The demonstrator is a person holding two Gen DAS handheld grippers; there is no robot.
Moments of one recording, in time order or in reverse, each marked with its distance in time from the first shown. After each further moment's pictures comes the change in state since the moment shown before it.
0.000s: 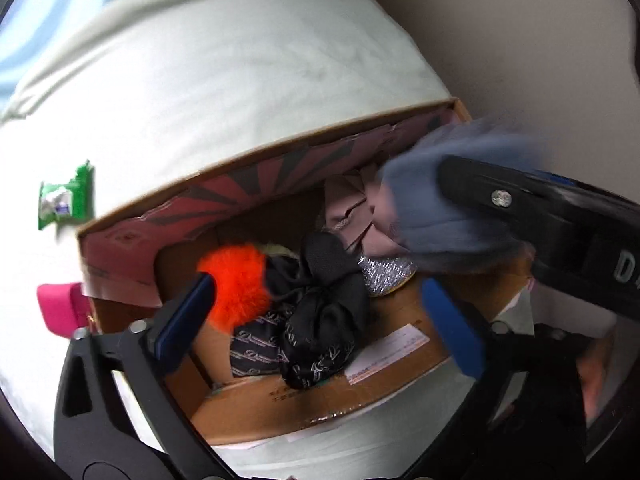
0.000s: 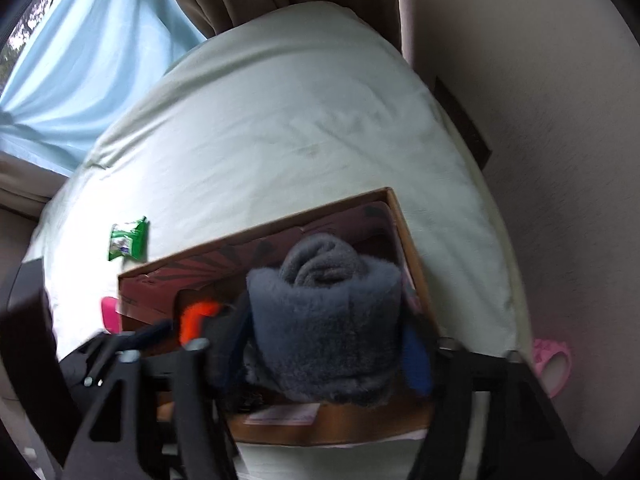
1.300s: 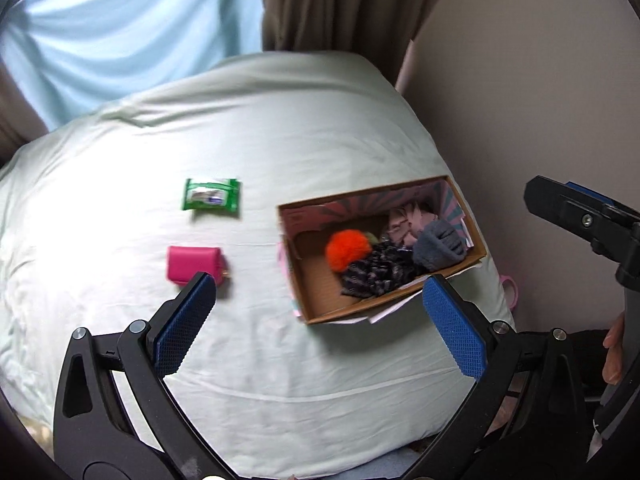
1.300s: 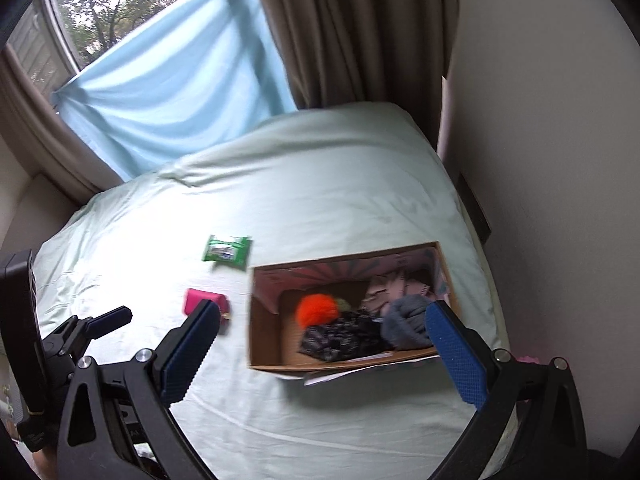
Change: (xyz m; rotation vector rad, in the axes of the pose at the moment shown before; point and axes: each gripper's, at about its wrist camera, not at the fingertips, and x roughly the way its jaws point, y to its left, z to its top) left arm -0.254 0.094 -0.119 -0.130 -0.290 0.087; right arm -0.198 0.137 -0.087 -0.185 -0.267 0.024
